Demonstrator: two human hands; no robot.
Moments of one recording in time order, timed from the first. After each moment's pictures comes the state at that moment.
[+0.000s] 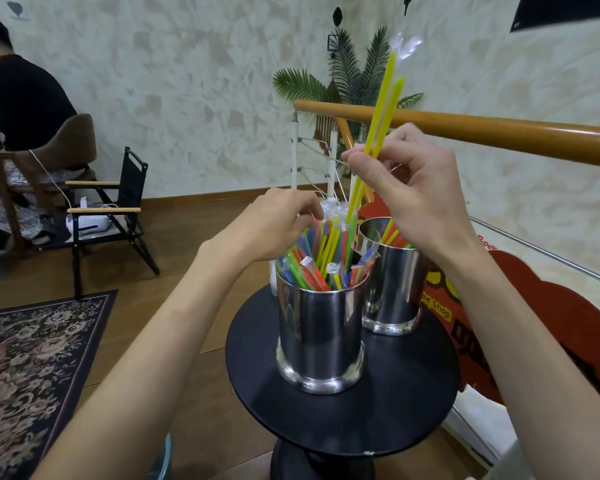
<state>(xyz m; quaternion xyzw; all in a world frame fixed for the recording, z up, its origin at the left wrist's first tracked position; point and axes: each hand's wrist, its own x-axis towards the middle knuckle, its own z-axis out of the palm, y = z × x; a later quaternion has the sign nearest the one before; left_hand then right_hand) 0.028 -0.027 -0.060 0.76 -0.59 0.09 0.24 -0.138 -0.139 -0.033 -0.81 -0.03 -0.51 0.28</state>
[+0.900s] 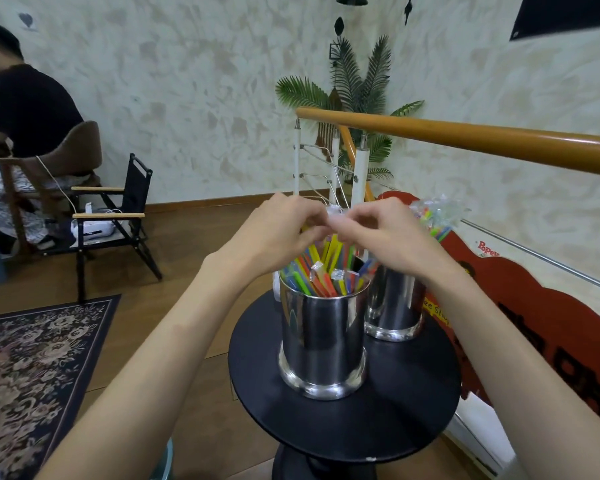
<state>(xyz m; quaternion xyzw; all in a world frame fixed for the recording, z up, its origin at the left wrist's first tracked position) 0.017 -0.020 -0.060 0.73 -0.61 0.13 0.27 -0.128 -0.150 -0.062 -0.90 0.13 -0.29 0.30</state>
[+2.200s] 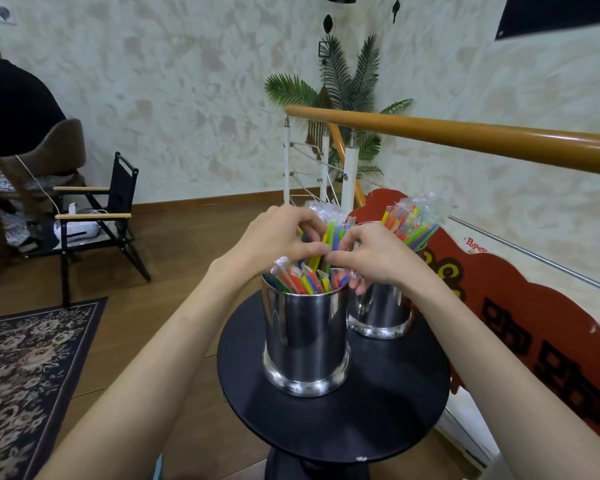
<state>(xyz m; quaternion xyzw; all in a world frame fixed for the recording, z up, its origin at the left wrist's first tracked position) 0.029 -0.048 -0.079 0.76 -0.58 0.04 0.30 -0.119 -0.163 -0.088 -0.87 0.25 -0.17 0.38</state>
